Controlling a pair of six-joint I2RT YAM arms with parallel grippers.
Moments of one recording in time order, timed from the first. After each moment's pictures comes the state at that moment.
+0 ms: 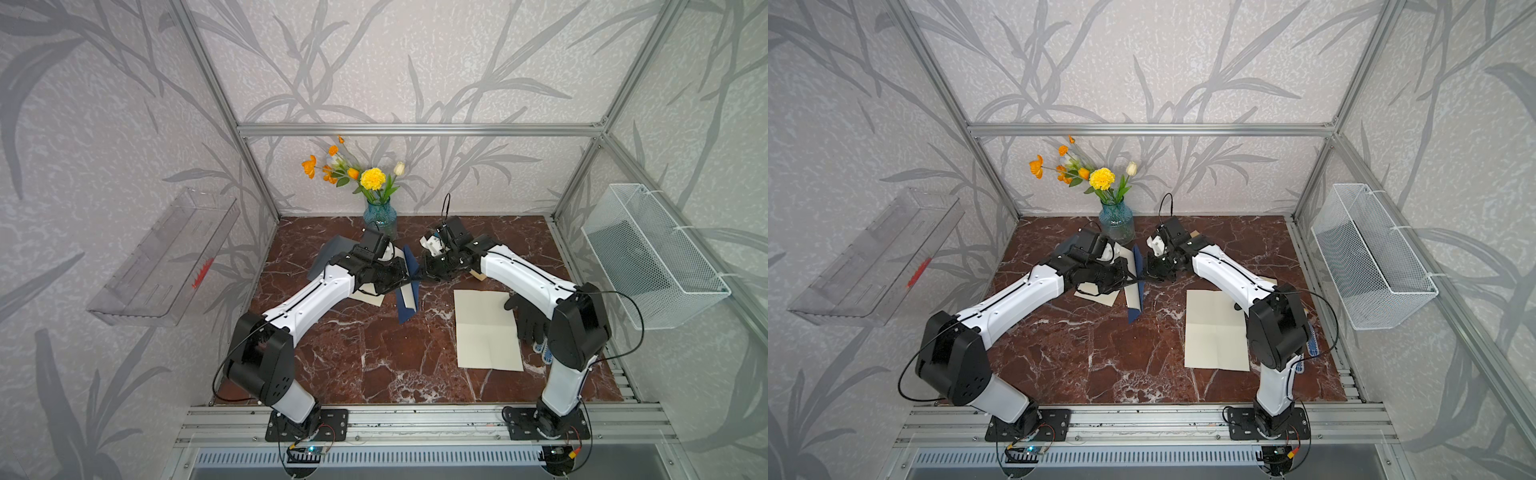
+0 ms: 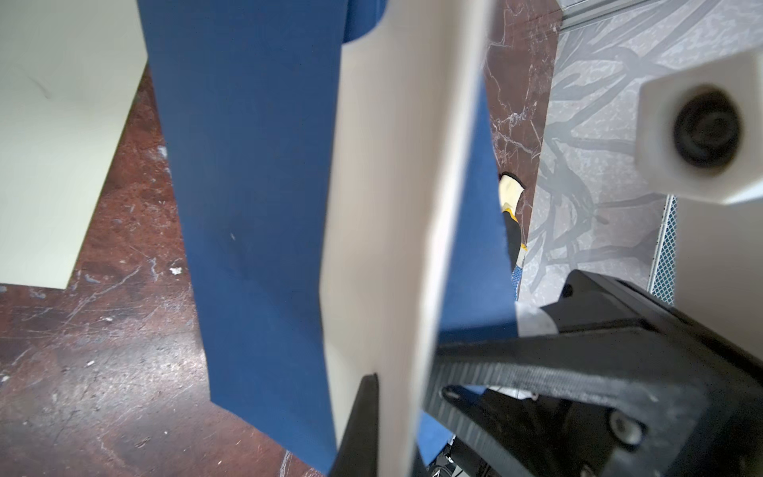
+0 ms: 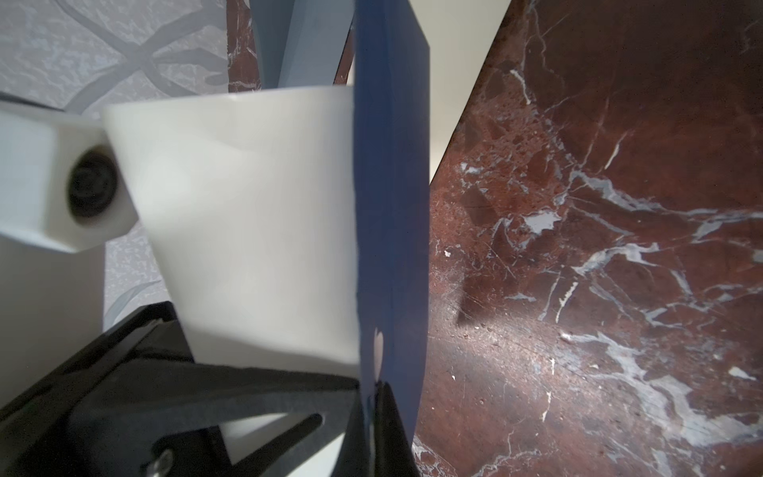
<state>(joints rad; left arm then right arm) -0.49 1.58 1.26 -0.58 0.42 -0.82 0.59 1.85 1.57 -0.69 -0.54 0.66</state>
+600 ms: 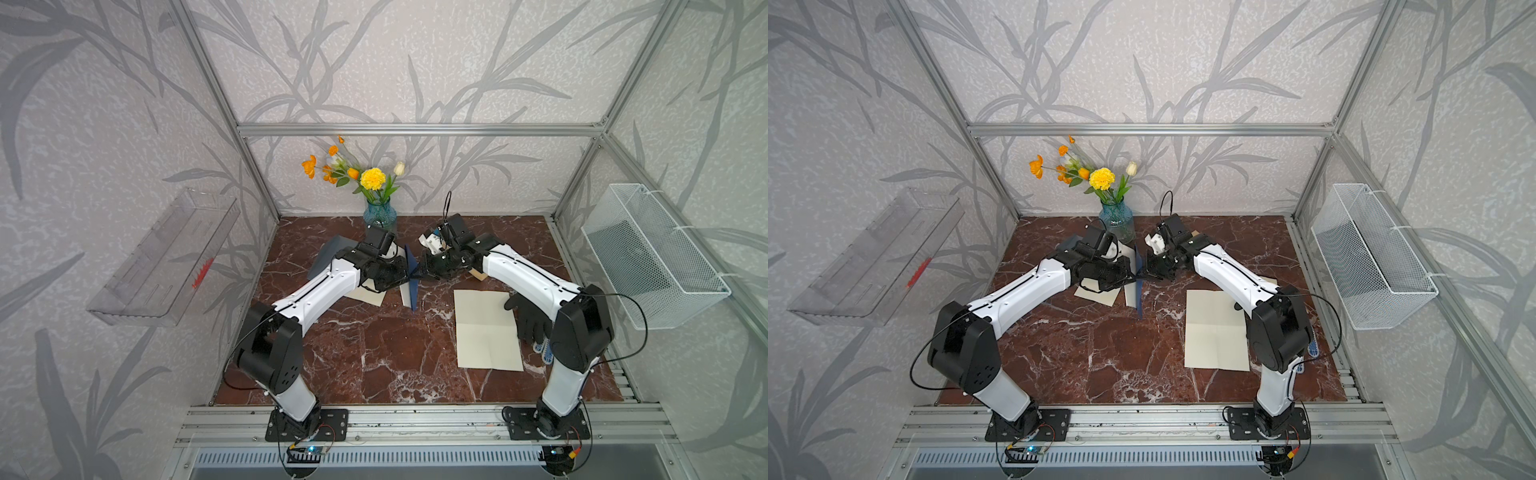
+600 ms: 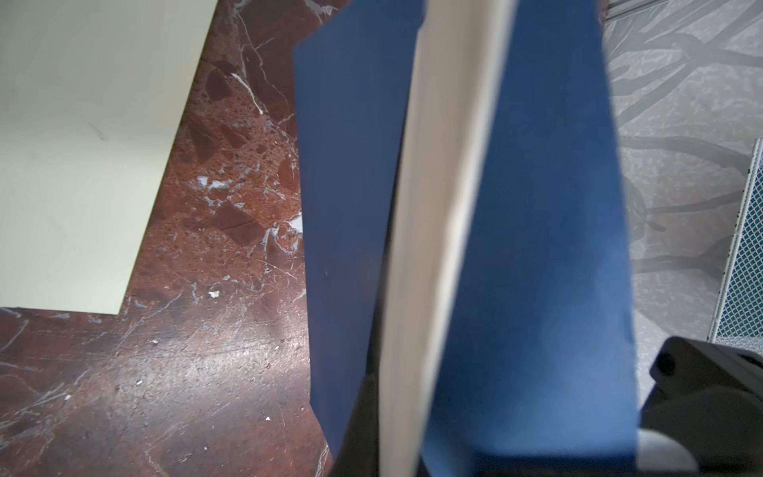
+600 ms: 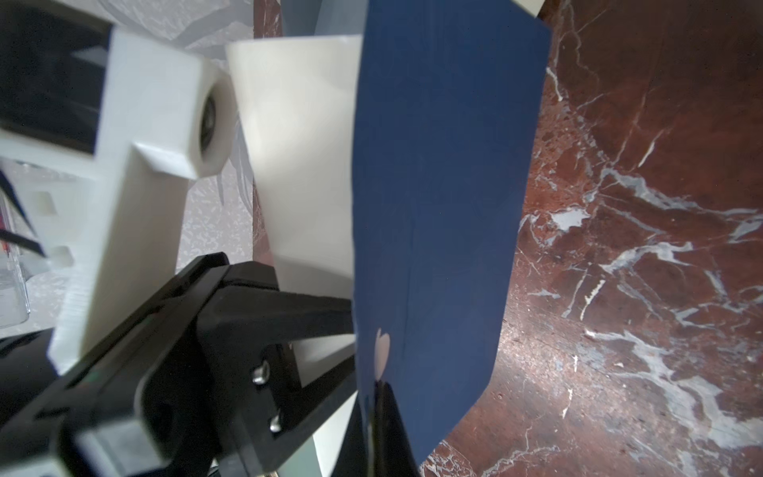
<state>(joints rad) -0.49 1.65 1.33 -0.64 0.34 -0.74 0.59 1.83 1.59 -0.69 -0.59 0.66</state>
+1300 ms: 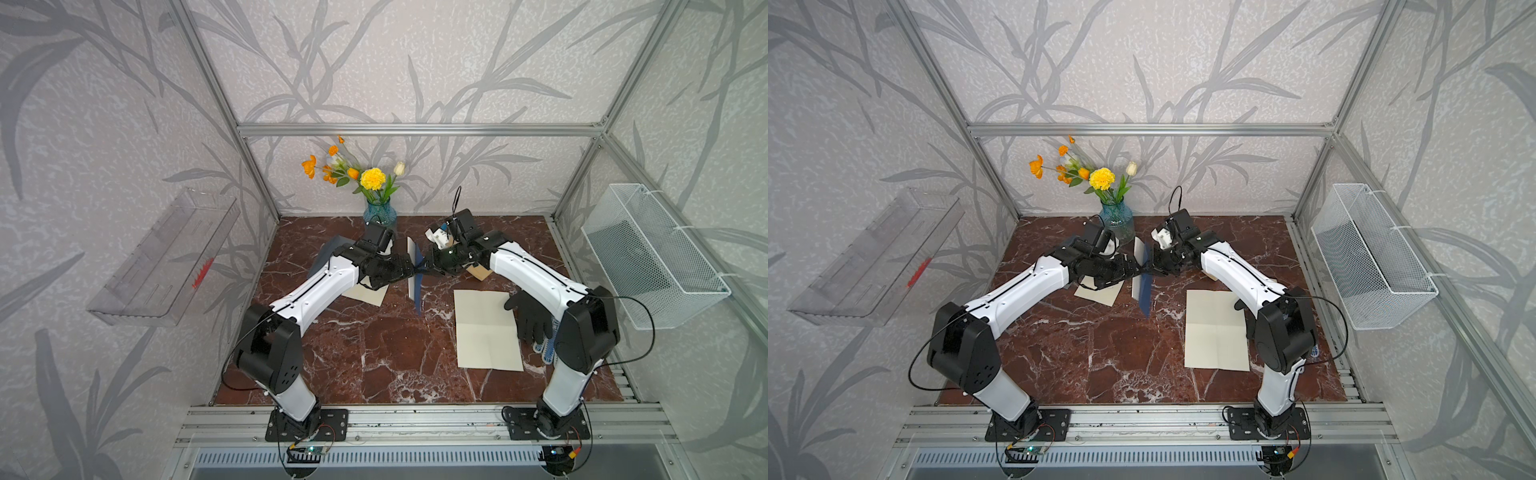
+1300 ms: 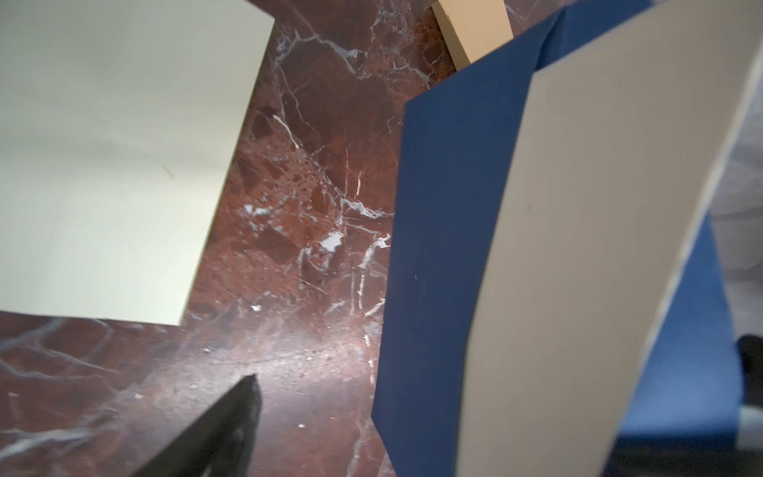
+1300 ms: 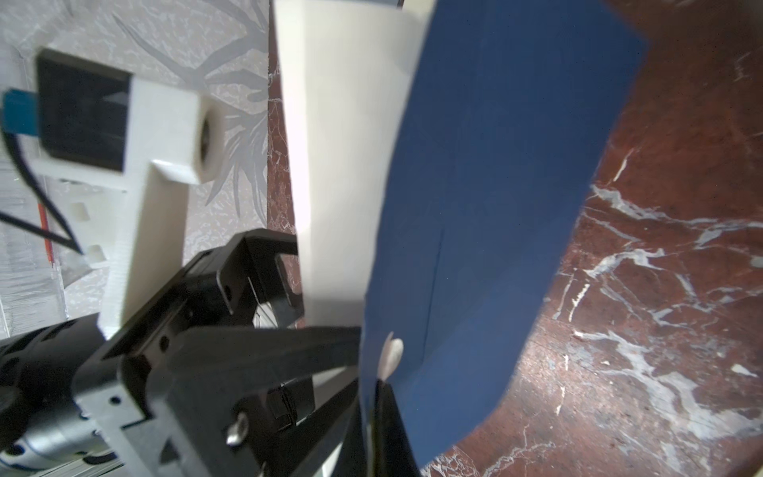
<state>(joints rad) -0.48 1.64 1.36 -0.69 0.27 -0.70 0.54 1.80 1.59 -0.69 -0.62 0.67</state>
